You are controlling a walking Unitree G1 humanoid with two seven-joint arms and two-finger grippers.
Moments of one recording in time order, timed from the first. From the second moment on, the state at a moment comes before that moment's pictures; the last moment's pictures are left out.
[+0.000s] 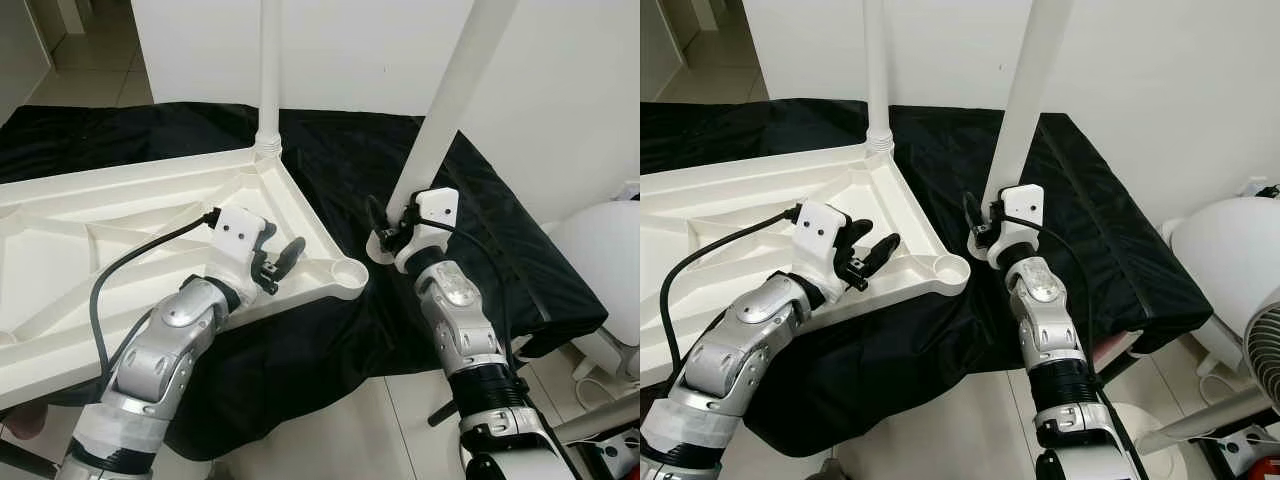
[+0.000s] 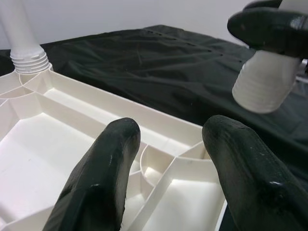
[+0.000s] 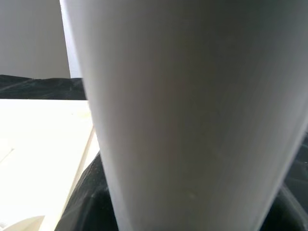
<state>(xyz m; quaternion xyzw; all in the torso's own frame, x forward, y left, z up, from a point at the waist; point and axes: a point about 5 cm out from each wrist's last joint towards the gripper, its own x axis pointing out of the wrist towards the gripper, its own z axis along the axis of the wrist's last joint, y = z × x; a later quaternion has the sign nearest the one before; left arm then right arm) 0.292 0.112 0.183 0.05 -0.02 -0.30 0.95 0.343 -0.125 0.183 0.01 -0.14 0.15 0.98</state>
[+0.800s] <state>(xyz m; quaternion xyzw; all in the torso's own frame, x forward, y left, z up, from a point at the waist) 0.289 0.113 0.179 0.06 -0.01 -0.32 0.95 0.344 -0.125 0.185 0.01 -0.14 0.15 0.98</state>
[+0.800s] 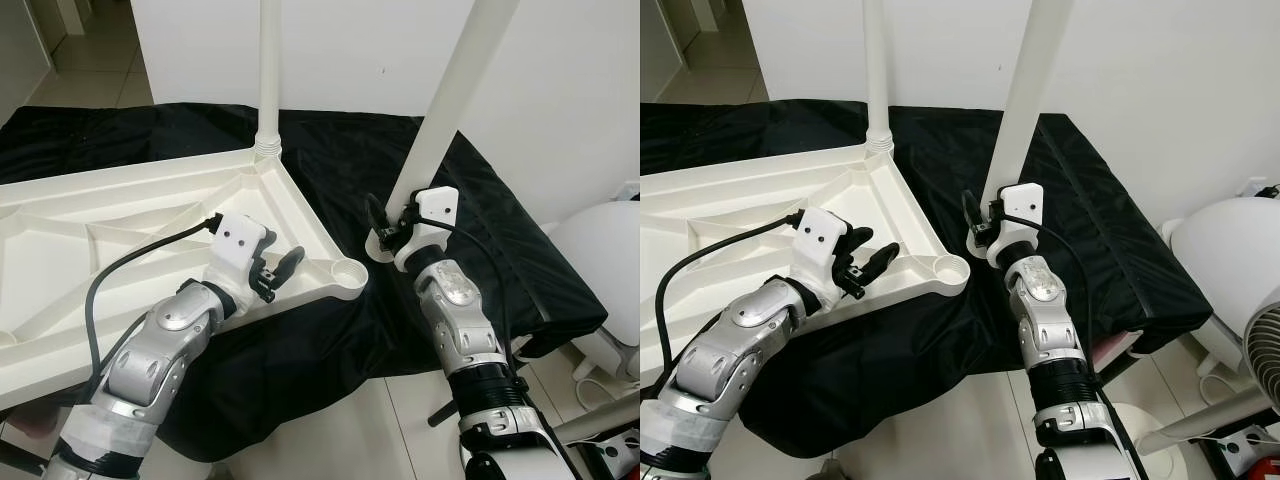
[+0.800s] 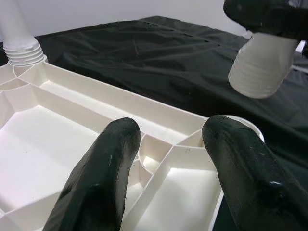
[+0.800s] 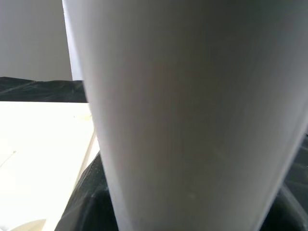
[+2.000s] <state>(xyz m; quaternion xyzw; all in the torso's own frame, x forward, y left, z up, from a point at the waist) 0.283 0.113 0.182 0.04 0.00 -0.35 0.94 0.334 -0.131 0.190 0.08 -0.20 0.16 0.96</state>
